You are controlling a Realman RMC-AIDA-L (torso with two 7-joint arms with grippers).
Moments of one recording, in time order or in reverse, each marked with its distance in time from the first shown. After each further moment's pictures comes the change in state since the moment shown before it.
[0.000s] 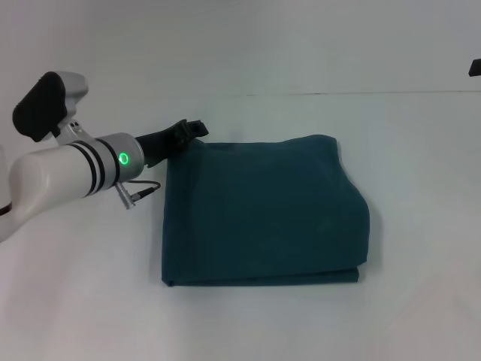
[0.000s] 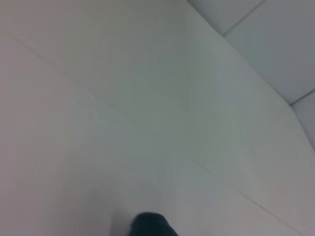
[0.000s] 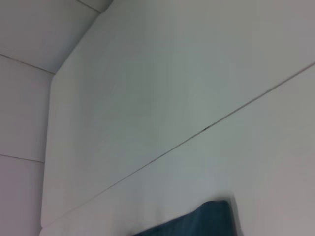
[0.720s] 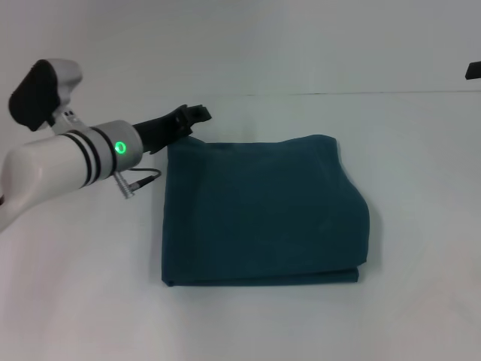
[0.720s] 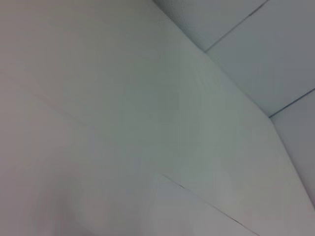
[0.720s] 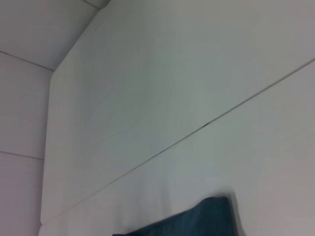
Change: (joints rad) left arm 0.016 -0.008 0.024 0.065 -0.044 0.065 0.005; right arm 0.000 0.007 -0.002 0.002 -0.002 0.000 -0.004
